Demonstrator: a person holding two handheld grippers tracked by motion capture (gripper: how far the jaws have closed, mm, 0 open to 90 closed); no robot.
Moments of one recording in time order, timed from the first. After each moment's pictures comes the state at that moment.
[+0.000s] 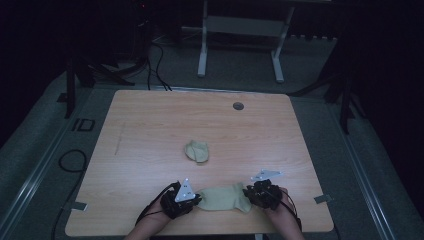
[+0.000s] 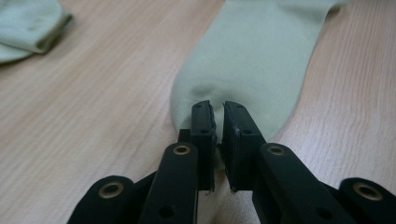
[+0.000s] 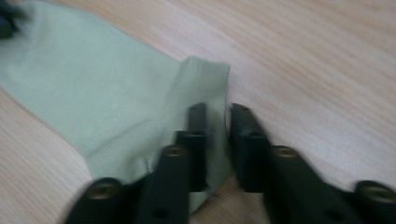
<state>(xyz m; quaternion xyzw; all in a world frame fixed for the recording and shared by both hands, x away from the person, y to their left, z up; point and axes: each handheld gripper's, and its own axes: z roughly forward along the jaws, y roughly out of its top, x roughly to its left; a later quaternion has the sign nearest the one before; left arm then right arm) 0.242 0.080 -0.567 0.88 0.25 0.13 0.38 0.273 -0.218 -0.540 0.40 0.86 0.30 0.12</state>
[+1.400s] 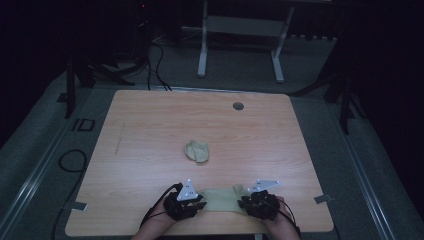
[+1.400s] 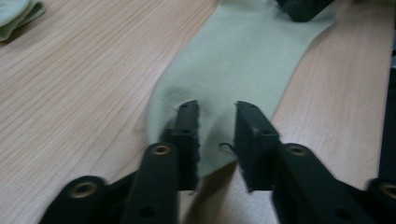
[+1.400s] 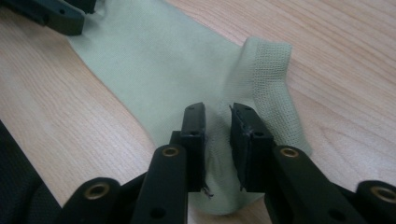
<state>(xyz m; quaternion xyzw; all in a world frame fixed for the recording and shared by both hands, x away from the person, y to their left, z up) 0.239 0.071 -0.570 0.87 0.27 0.08 0.41 0.250 -0.211 -0.551 0.37 0.87 0.31 0.08</state>
